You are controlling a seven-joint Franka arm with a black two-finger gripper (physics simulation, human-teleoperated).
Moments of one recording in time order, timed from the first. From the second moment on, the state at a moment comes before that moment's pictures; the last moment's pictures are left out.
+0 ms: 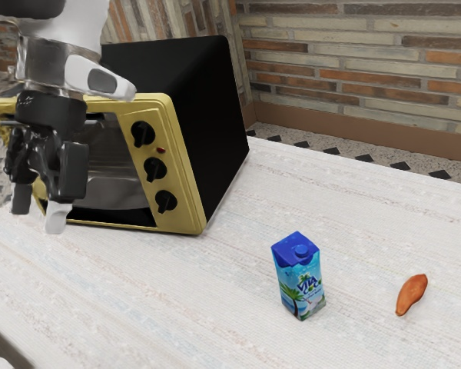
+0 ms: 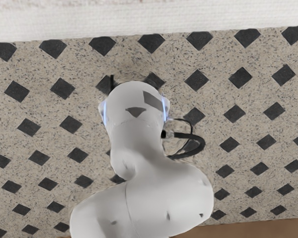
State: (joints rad) arm 0.46 0.04 -0.44 -1.25 -0.06 0.69 0.02
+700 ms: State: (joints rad) arm 0.66 -0.57 -0.03 -1.94 -0.06 1.82 0.92
